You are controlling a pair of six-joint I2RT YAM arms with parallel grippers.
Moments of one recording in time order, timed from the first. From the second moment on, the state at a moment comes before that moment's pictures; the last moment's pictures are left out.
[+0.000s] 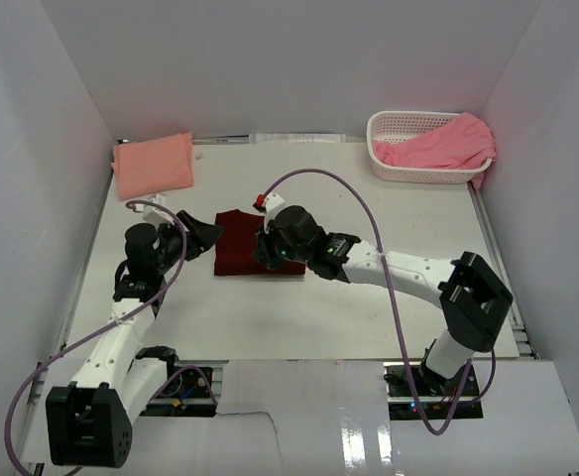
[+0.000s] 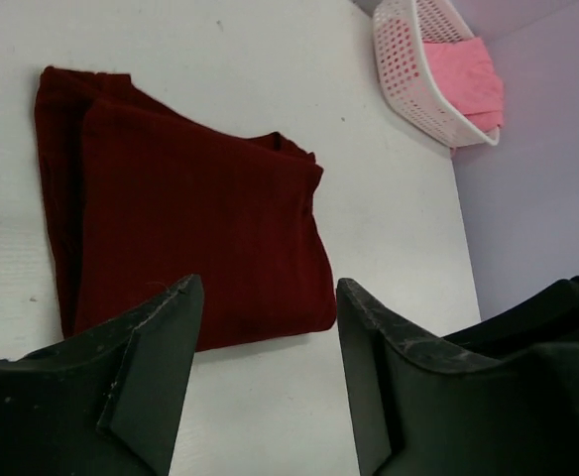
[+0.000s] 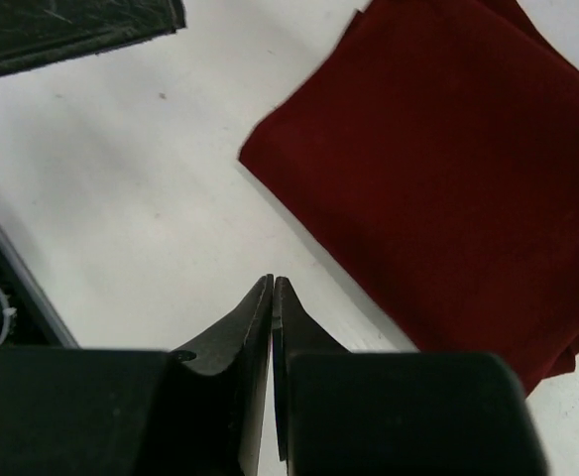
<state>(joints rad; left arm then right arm) -0.04 0.86 0.50 0.11 0.43 -0.69 1.01 1.61 1.17 -0.04 -0.04 0.32</state>
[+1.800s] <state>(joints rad) -0.40 1.34 0.32 0.47 -0.02 -0.65 1.00 1.92 1.06 0.27 0.14 0.50</state>
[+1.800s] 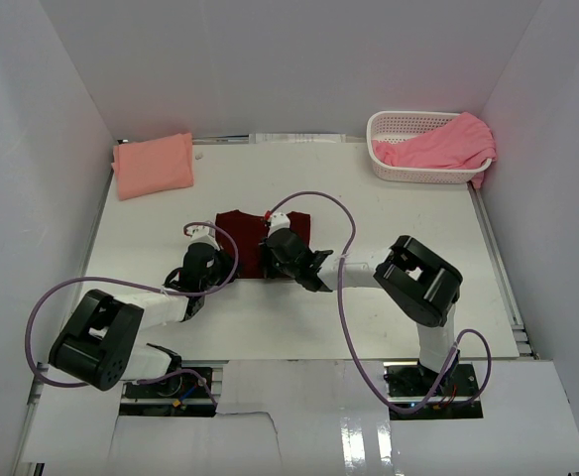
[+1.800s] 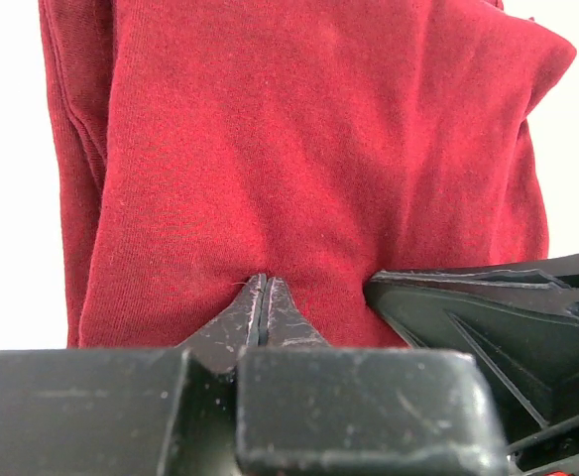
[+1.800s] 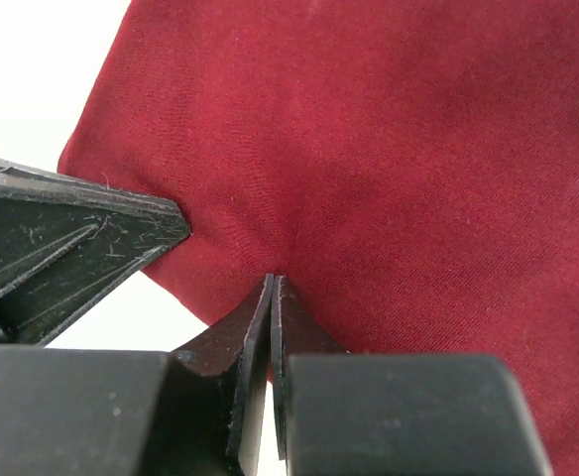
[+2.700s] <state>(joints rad) -0.41 1.35 0.32 0.50 -0.02 -0.65 0.94 1.67 0.75 0.24 0.33 0.59</state>
